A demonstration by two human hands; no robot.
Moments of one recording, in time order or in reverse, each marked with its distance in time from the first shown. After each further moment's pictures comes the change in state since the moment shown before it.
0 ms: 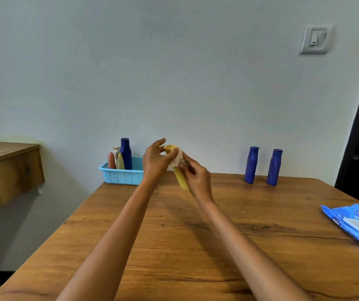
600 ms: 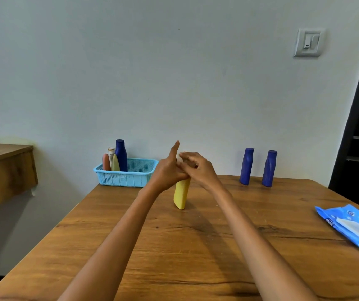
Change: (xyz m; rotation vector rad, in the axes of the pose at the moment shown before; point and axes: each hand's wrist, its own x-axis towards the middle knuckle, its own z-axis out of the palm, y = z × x) left_hand -0.017 -0.002 0.020 0.298 -0.396 0.283; right_hand 0.027 -0.026 -0.038 -0.187 -0.223 0.099
